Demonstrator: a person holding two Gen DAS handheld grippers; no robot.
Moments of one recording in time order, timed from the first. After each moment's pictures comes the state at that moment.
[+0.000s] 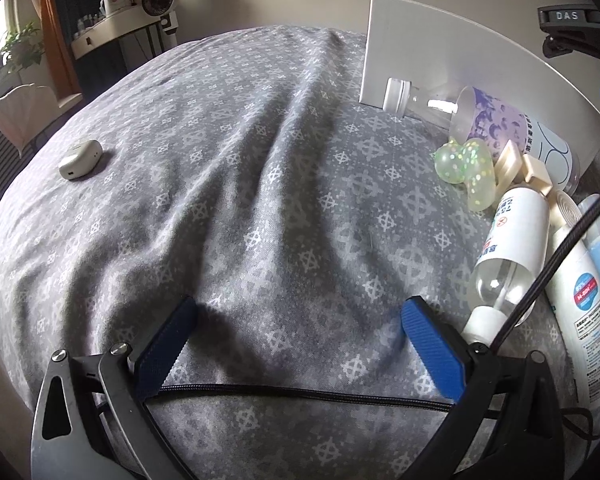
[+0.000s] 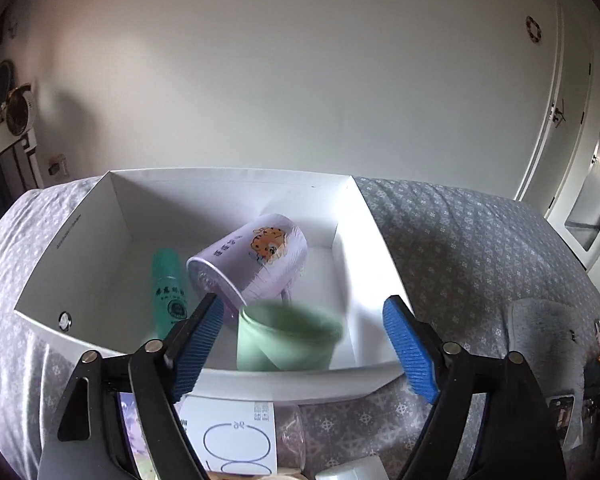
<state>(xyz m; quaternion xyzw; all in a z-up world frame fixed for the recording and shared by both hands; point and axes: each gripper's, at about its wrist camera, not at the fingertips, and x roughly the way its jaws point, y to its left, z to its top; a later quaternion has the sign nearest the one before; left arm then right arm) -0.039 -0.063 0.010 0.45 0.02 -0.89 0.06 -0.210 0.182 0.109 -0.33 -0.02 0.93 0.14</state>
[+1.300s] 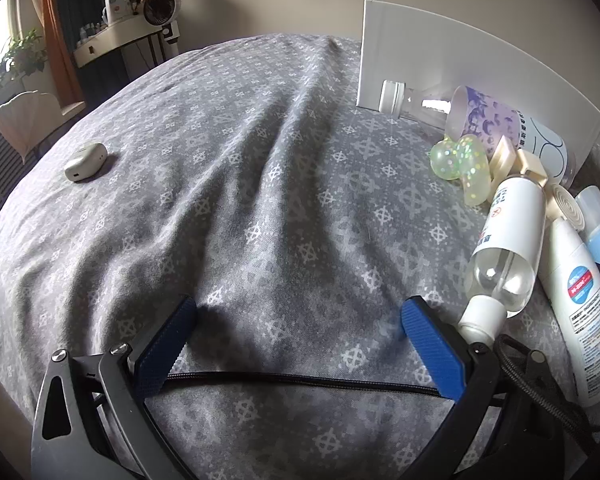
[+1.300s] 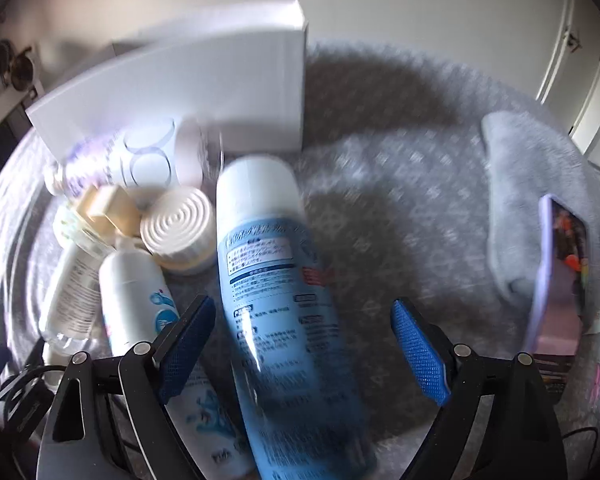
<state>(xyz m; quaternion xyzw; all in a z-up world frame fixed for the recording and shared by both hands) -0.033 -0.059 0.007 0.44 0.01 -0.90 0.06 -0.066 0.260 0.015 -0.49 0.04 0.86 0.10</state>
